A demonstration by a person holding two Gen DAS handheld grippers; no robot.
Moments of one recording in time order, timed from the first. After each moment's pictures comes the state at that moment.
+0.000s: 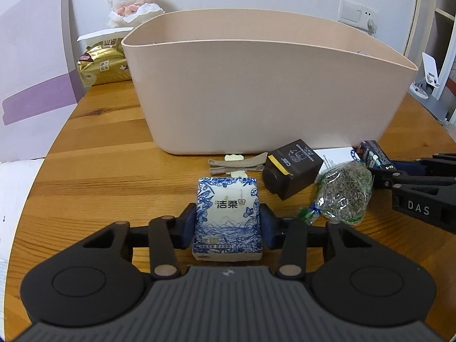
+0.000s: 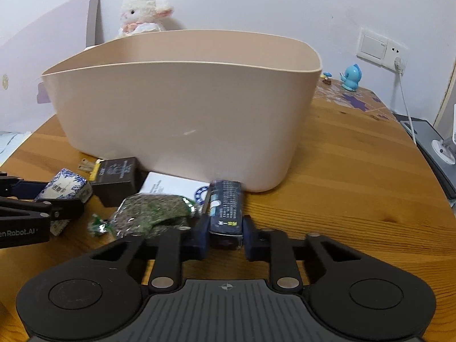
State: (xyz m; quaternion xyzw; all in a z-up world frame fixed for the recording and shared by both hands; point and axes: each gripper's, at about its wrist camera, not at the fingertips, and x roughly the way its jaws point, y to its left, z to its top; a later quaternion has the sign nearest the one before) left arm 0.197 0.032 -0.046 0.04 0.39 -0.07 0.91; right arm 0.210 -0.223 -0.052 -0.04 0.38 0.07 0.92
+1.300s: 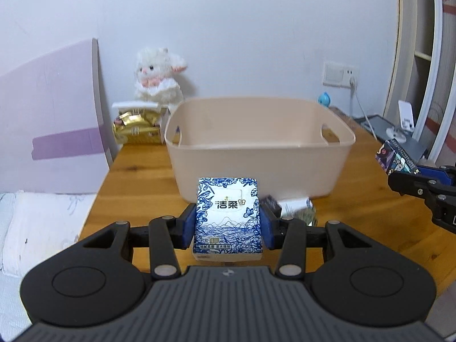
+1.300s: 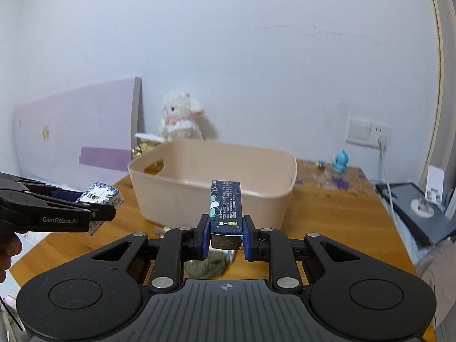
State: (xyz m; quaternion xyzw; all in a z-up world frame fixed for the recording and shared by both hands) left arm 0.107 0.032 0.059 0.03 0.29 -0.06 0.96; right arm 0.087 -0.237 0.074 -0.02 0.22 0.12 0.97
